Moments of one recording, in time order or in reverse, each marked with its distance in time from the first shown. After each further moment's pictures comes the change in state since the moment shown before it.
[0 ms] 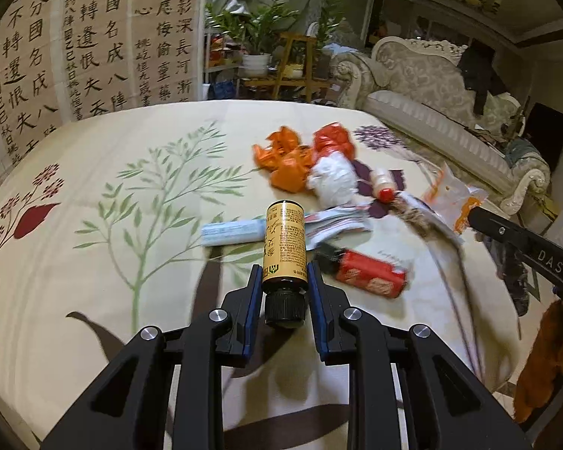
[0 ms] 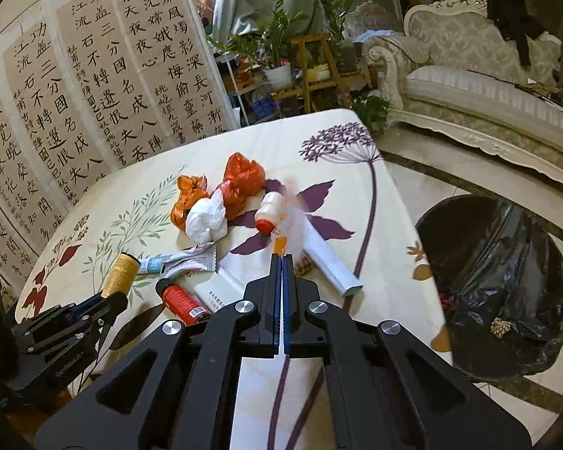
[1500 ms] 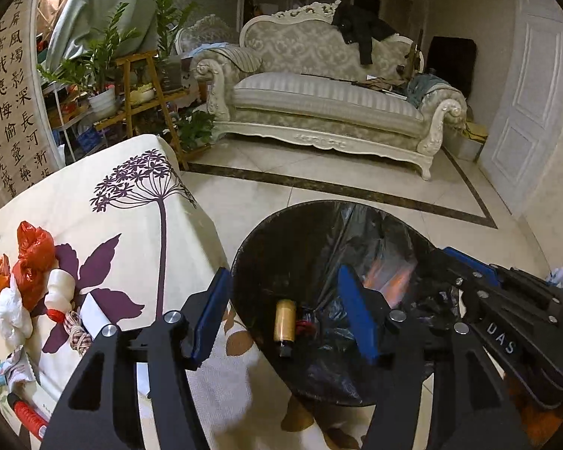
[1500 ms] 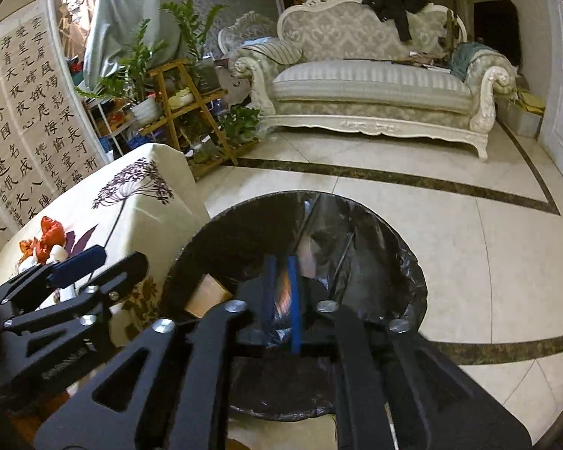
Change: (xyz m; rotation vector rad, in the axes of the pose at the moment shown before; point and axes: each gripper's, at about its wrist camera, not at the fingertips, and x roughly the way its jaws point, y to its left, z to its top) left arm 0.091 -0.239 0.038 0.340 0.017 -0.263; right arm -0.034 -0.204 -0.014 0.241 -0.060 -0.355
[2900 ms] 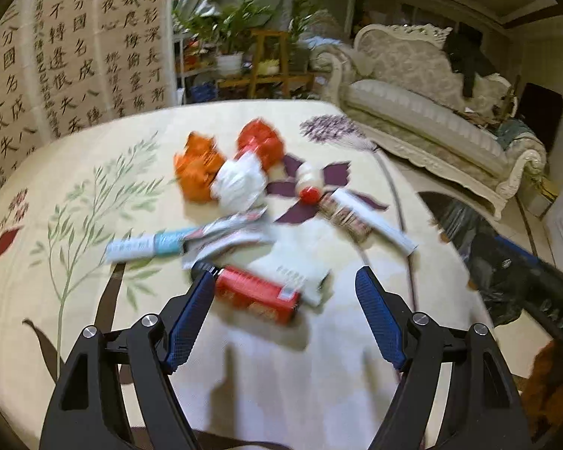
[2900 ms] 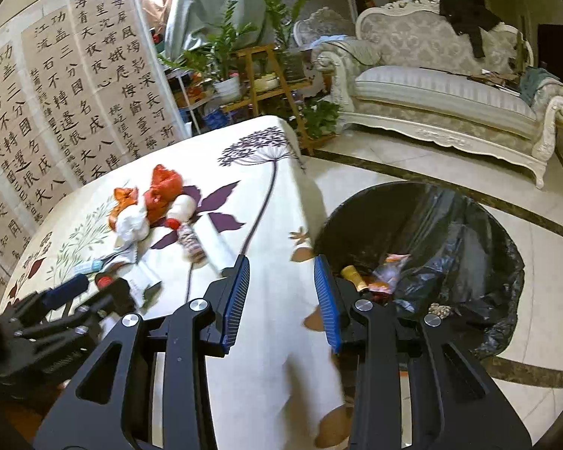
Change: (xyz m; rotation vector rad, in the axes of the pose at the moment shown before) left arm -0.099 0.129 -0.083 -0.295 0.024 0.272; right arm -0.043 0.133 -0.038 -0.172 0.031 0.231
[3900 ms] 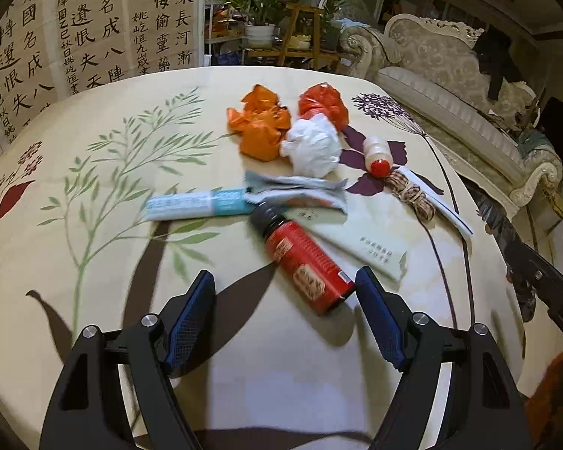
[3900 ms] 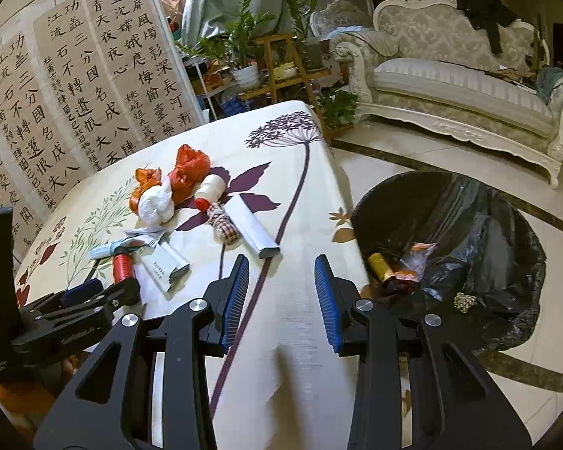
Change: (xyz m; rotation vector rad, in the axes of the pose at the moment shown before) left arm 0.004 0.051 -0.014 -0.092 0.089 0.024; right arm 0.010 0.020 -0.009 -0.021 0.044 0.058
